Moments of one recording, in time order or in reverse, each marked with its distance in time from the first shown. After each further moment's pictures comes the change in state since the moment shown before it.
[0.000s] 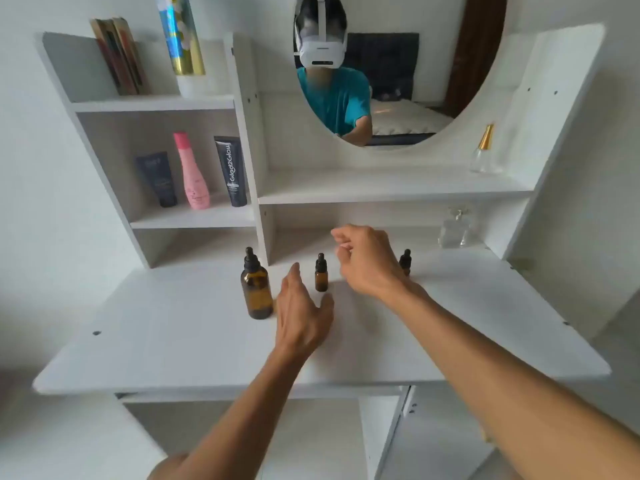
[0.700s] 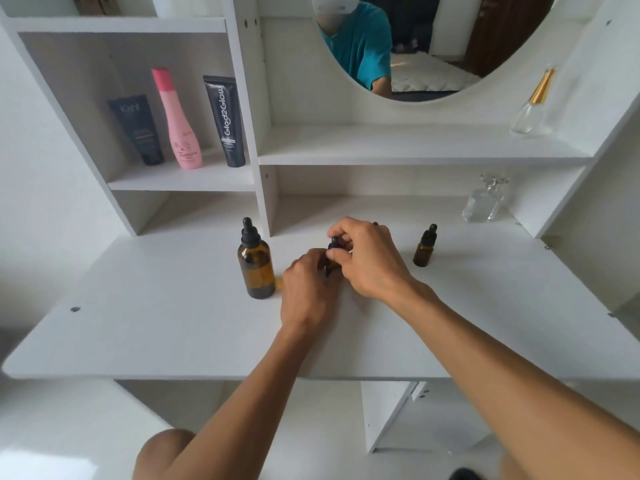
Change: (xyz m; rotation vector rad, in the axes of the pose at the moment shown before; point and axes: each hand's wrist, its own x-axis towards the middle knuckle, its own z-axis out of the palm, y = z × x) left_hand 0.031 -0.023 0.020 -0.041 0.042 0.035; right_hand 0.008 0.022 0.044 -0.010 -0.105 0.049
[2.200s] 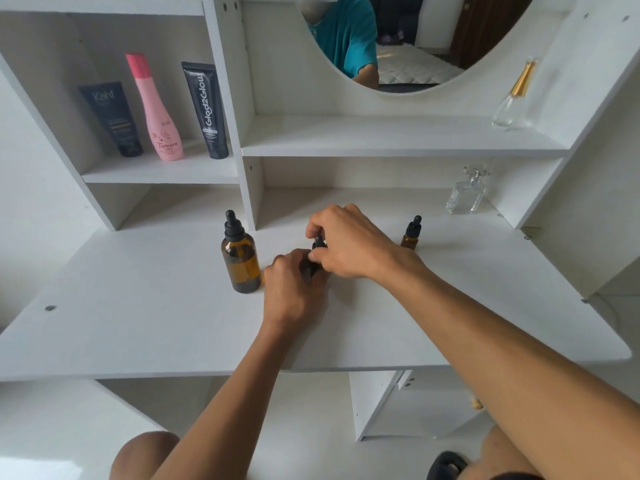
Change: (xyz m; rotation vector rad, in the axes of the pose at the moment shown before) left_hand -0.004 -0.008 -0.002 -0.006 0.022 0.085; right_hand 0.005 -0.027 -0.021 -0.305 -0.229 -0.042
